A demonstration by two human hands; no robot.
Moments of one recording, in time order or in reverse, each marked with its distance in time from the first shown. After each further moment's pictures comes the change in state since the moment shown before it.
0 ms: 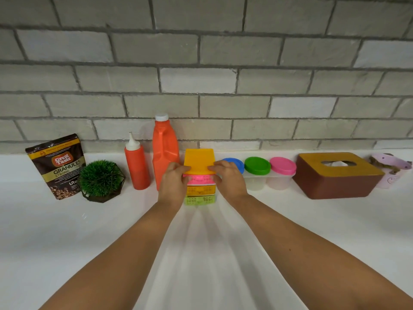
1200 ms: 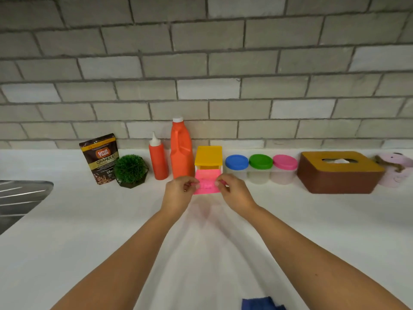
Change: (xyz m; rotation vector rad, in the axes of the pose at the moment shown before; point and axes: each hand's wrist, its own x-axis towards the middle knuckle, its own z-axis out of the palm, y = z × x) left_hand -0.090 0.046 -0.045 -0.124 0.040 -0.118; right_hand -0.087 -0.027 -0.036 0.373 -0.038 -0.033
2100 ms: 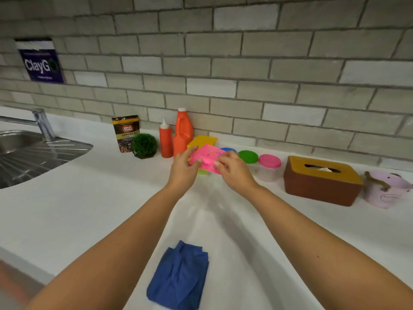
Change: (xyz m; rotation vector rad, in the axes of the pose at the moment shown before) left_hand -0.091 0.145 0.050 -0.171 0.214 -0.175; right_hand -0.060 0.021 -0.128 0.025 -0.149 -0.310
